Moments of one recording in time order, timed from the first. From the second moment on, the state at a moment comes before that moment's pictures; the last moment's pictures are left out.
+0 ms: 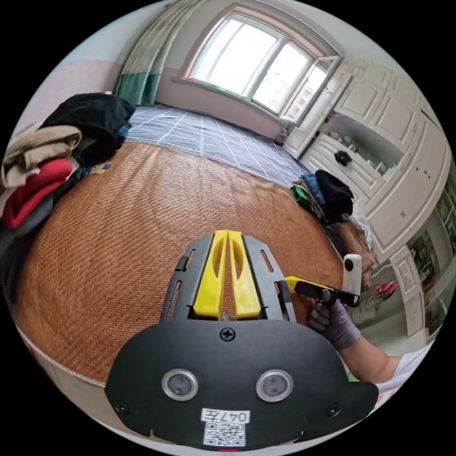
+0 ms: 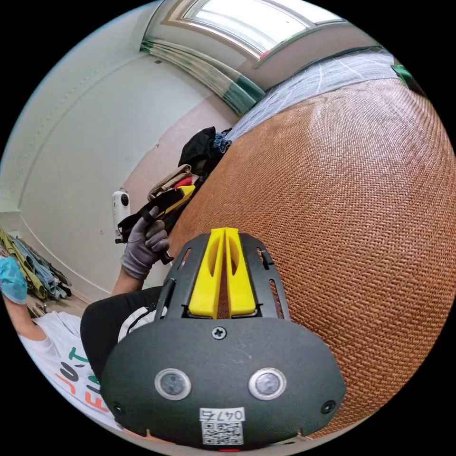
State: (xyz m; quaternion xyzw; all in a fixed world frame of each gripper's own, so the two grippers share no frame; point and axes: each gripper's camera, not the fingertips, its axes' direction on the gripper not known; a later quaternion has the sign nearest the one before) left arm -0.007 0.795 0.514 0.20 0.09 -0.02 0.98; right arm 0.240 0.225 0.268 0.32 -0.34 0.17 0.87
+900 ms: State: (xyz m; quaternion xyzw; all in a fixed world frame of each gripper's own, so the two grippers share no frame) left arm -0.047 0.955 0.651 0.28 0.10 -0.31 0.90; right arm -0.173 -0.246 0.027 0.25 -0.04 -0.21 0.94
